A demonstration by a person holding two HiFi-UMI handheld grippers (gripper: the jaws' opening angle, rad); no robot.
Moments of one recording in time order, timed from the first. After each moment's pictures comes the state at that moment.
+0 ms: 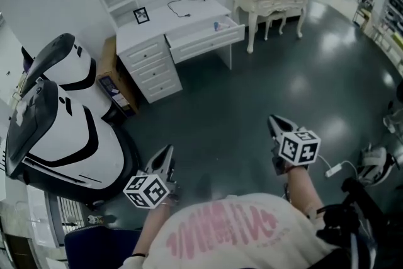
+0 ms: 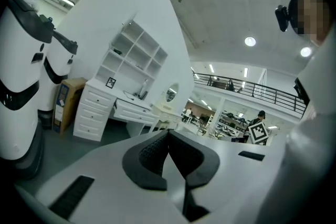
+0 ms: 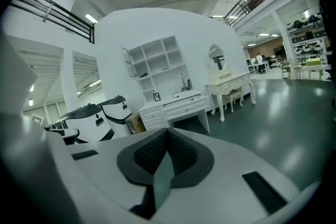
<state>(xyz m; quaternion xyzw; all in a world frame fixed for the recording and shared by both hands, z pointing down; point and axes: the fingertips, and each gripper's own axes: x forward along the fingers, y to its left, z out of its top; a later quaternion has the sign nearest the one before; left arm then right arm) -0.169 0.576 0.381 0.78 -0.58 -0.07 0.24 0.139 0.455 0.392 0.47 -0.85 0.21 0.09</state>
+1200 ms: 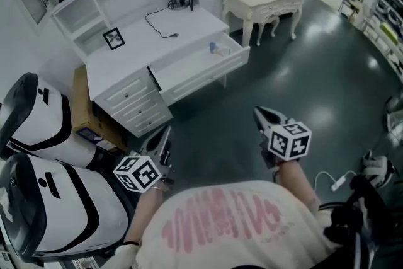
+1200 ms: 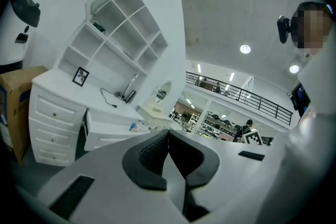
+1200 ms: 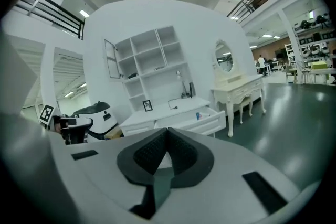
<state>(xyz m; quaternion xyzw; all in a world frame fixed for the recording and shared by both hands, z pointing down) -0.280 0.151 0.348 0.84 -0.48 -0.07 0.26 -0.016 0.102 0.371 0.49 -0.85 0.21 0.08</state>
